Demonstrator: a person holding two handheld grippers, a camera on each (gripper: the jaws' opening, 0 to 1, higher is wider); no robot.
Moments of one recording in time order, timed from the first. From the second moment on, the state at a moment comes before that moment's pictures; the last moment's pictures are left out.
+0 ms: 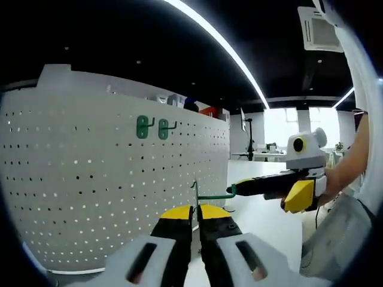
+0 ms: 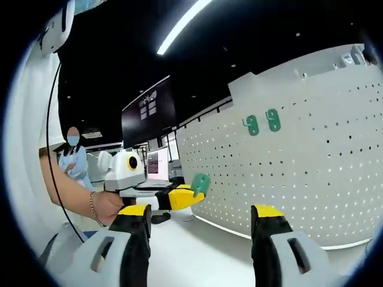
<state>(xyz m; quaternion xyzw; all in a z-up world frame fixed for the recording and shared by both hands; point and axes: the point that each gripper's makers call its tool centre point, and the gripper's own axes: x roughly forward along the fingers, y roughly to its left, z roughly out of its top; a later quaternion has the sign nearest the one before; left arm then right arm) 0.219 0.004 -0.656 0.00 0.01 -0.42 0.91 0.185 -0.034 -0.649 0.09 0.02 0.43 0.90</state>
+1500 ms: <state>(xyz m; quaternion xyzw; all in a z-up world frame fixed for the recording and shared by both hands) 0.212 0.002 -0.649 -0.01 0.01 -0.42 0.91 0.197 0.007 -0.634 0.13 0.02 0.45 0.88</state>
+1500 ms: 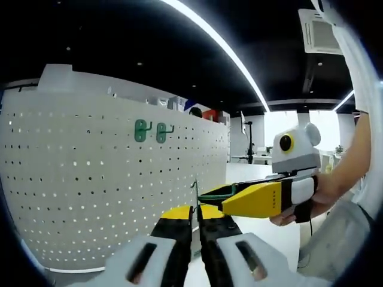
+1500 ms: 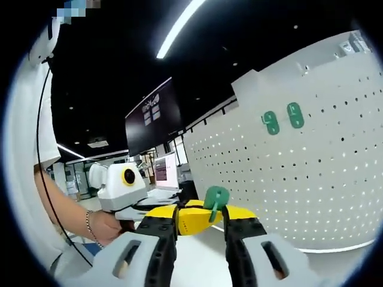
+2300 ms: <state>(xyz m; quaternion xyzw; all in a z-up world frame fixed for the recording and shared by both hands) 0.211 0.004 -0.650 -0.01 0.01 -0.41 0.91 0.207 0.006 -0.637 0.17 0.05 0.40 0.90</state>
